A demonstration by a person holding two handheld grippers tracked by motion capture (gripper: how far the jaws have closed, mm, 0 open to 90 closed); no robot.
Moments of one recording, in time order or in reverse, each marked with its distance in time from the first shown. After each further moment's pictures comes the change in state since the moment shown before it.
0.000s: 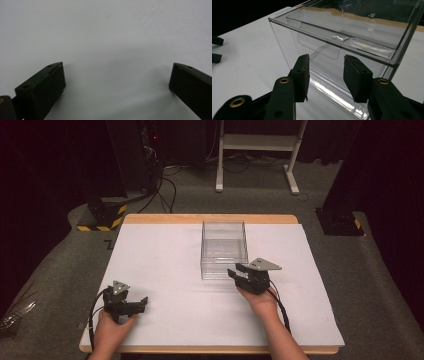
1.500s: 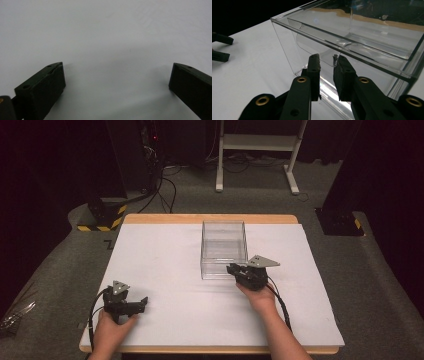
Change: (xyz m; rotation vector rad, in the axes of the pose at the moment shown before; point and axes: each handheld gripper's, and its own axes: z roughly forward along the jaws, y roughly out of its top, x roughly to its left) left arm 0.000 0.000 0.000 0.000 -0.001 0.001; right arm -0.012 -0.001 0.014 -0.016 0.091 -0.019
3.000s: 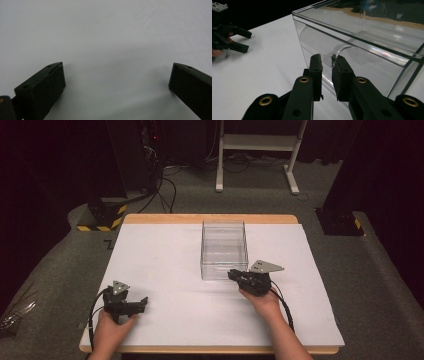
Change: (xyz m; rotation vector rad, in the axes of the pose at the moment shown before) left arm 0.000 0.000 0.000 0.000 0.000 0.001; right arm 0.004 -0.008 -0.015 -0.001 0.086 -0.032
